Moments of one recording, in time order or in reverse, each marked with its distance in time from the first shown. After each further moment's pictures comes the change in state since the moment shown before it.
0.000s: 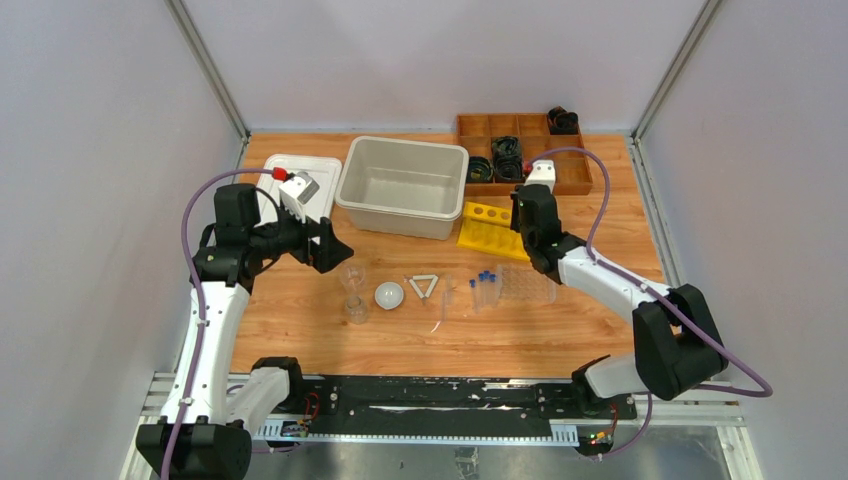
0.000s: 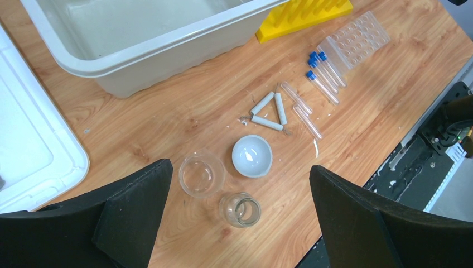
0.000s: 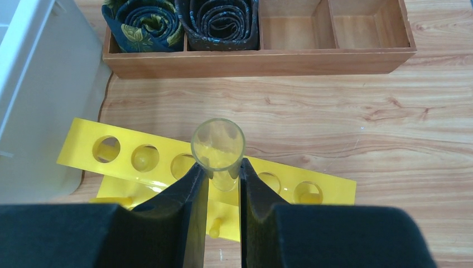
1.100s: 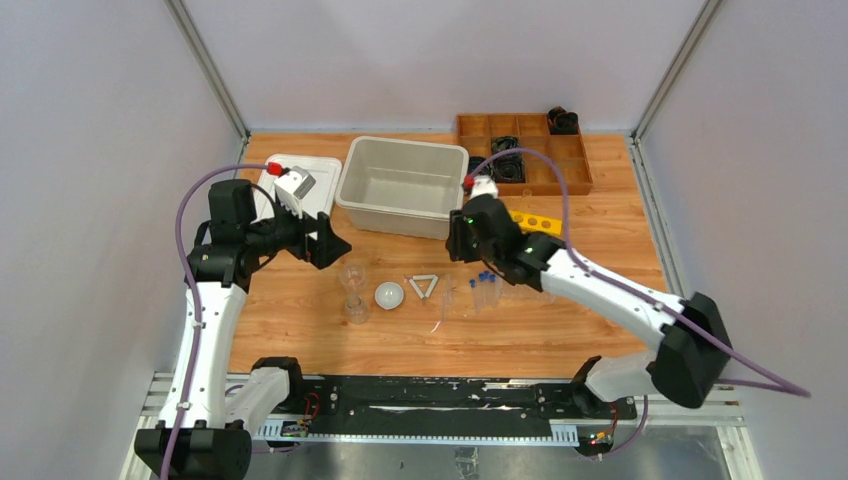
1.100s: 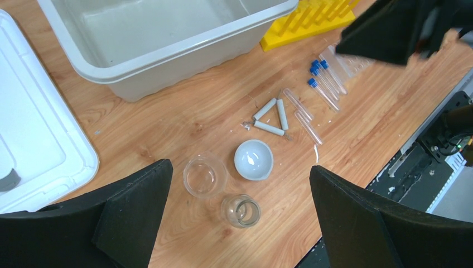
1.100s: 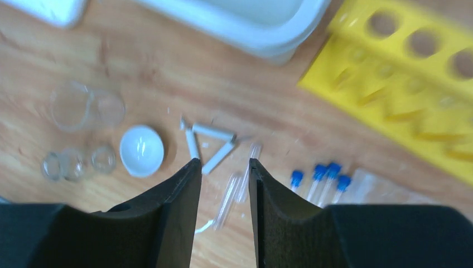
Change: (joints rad) left arm 0.000 0.000 0.053 -0.026 -0.023 -0.021; right arm 0.339 -0.084 0.256 -0.494 -0.195 0.285
